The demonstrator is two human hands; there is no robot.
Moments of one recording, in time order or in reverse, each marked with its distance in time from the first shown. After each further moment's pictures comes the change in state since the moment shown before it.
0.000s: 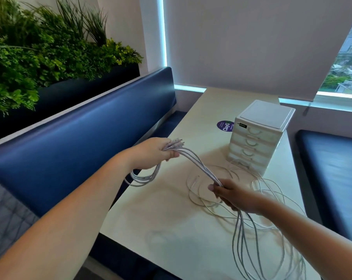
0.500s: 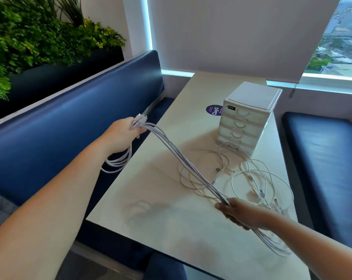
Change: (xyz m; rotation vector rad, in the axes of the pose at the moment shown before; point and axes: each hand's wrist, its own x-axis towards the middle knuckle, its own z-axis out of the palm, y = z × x) left_hand 0.005 -0.039 -0.006 -0.006 0.314 -0.177; right_hand -0.045 0.066 0.025 -0.121 -0.103 0.310
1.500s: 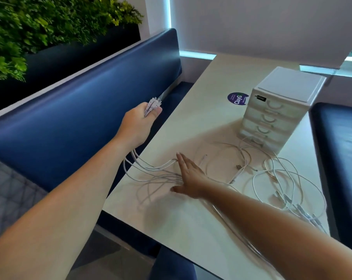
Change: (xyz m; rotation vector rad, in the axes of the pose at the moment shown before) left_hand 0.016 -0.013 0.021 -0.177 0.200 -0.030; right_hand 0.149 -0.096 0.055 -0.507 0.226 -0.432
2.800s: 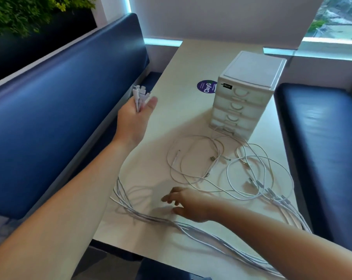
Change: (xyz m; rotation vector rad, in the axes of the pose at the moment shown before) left_hand 0.027 0.029 0.078 -0.441 0.013 0.025; right_hand -0.072 0.022 -0.004 0.205 -0.196 -0.071
